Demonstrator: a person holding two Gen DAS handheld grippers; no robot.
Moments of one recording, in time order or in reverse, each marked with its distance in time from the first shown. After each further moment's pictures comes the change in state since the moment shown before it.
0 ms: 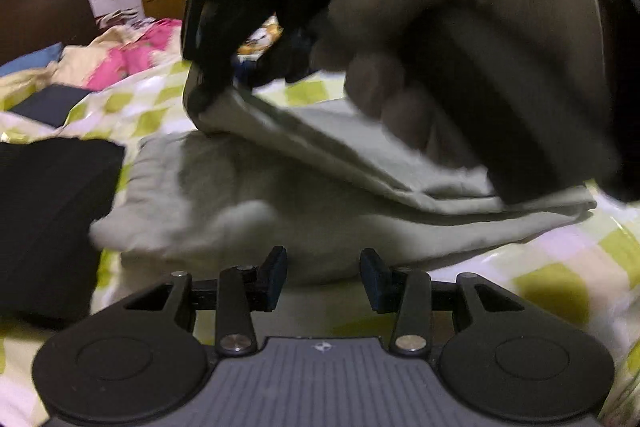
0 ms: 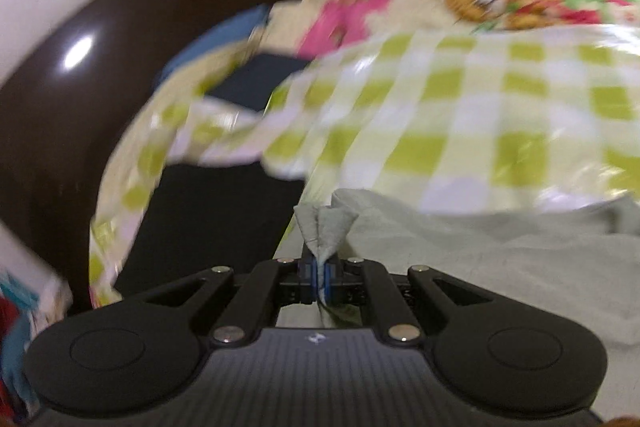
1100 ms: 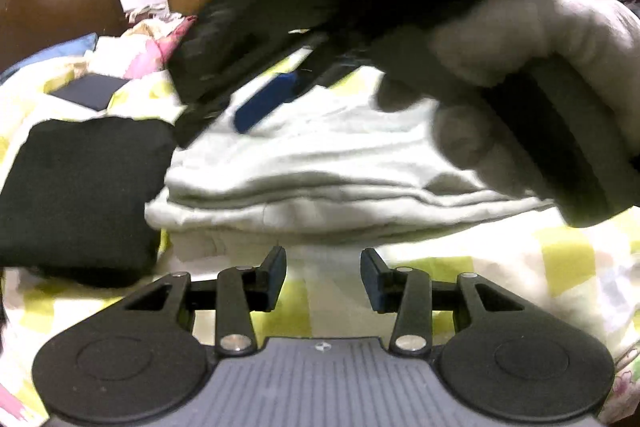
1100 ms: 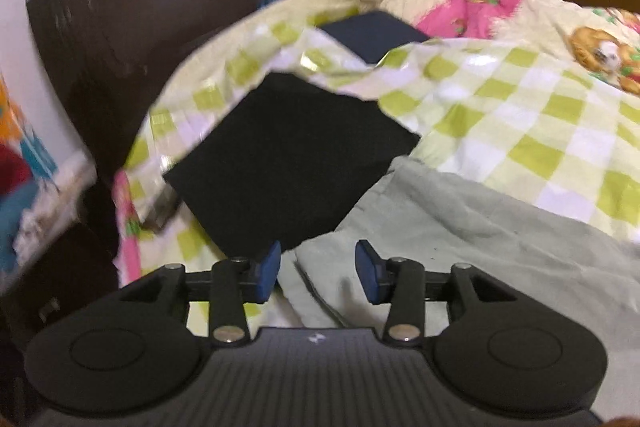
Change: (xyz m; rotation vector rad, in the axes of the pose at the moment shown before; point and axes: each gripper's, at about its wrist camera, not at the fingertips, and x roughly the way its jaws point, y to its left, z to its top) left arm -0.035 0.005 -0.010 -0.003 -0.002 0.063; right arm -0.015 0.059 -0.038 -0.261 0.031 0.118
